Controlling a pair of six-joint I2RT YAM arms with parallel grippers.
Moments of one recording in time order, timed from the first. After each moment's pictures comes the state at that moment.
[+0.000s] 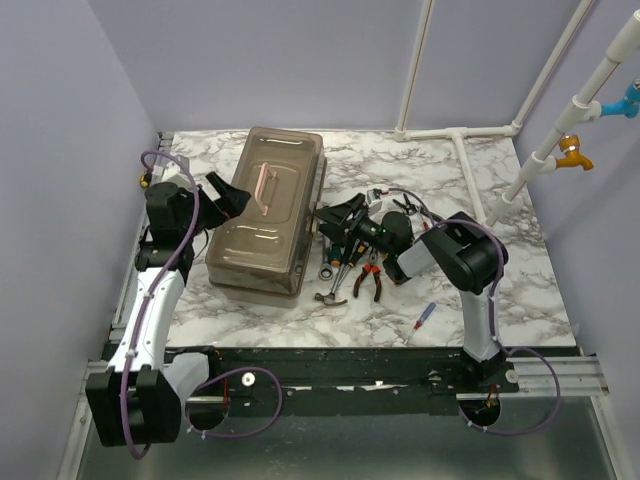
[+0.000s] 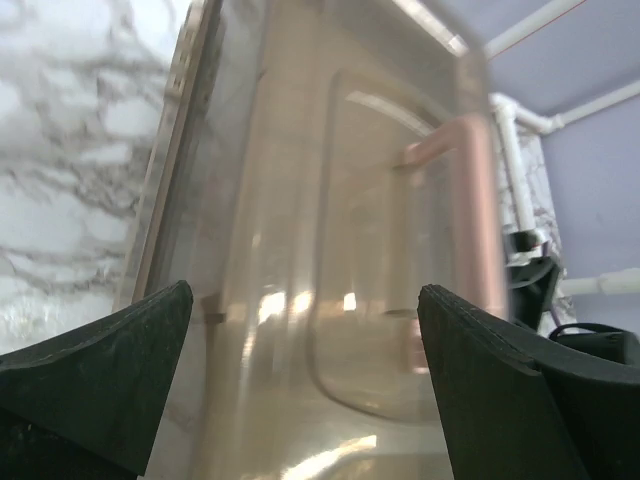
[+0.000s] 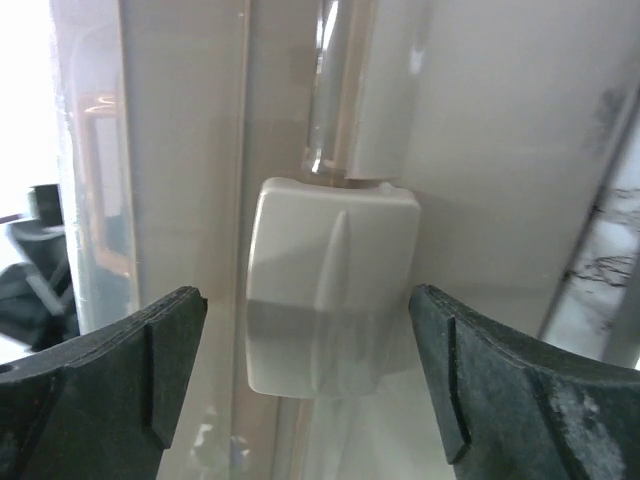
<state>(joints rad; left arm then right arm) 0.04 0.99 0.86 -0.16 0.36 -0.56 0.57 2.07 0.78 1.32 -0.39 1.41</state>
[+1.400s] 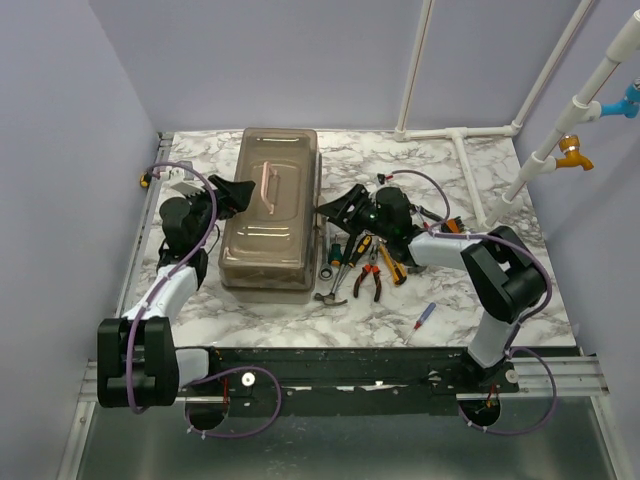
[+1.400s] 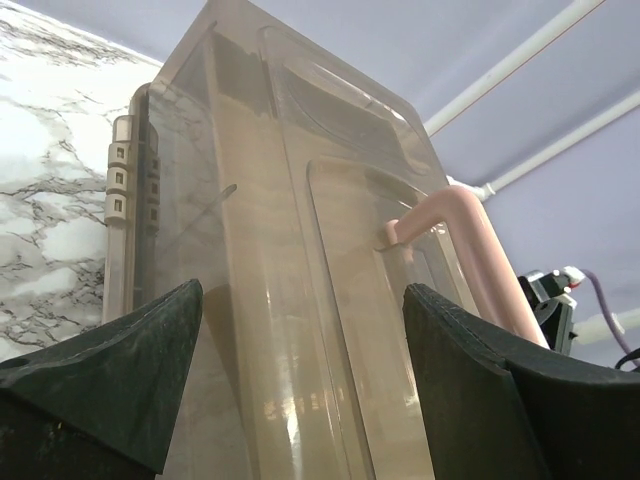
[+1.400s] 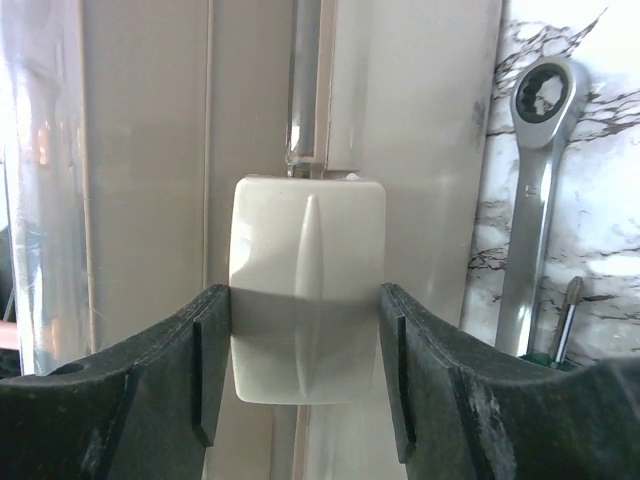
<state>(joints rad) 0.02 1.24 0.59 0.62 0.40 -0.70 0.59 1.81 0.90 0.63 -0.22 1.13</state>
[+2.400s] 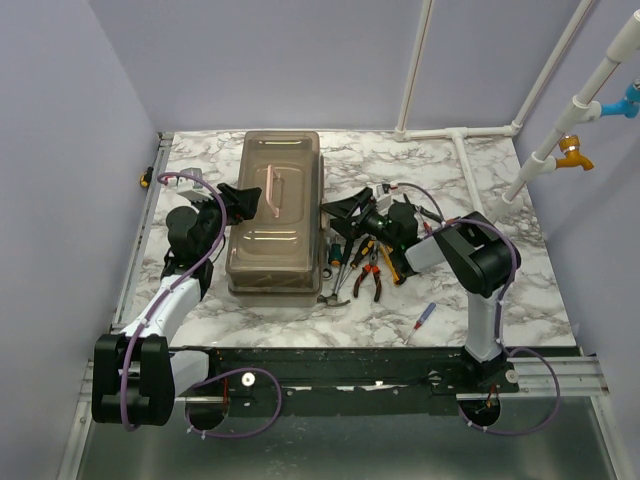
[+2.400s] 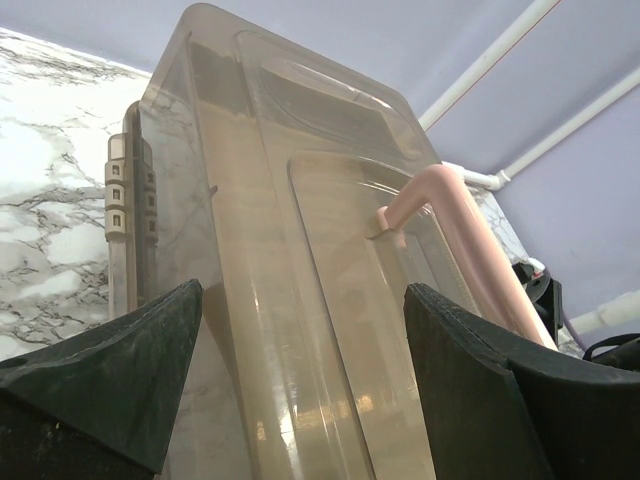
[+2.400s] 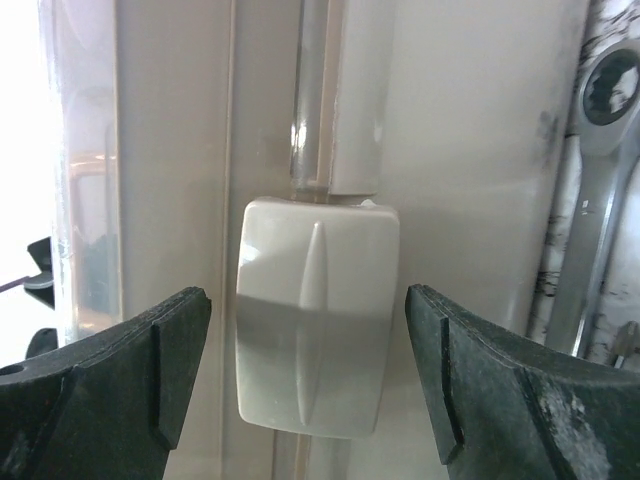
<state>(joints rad) -0.06 1.14 0.51 0.62 0.30 -0.59 0.52 2.00 0.80 1.15 -0.40 1.34</state>
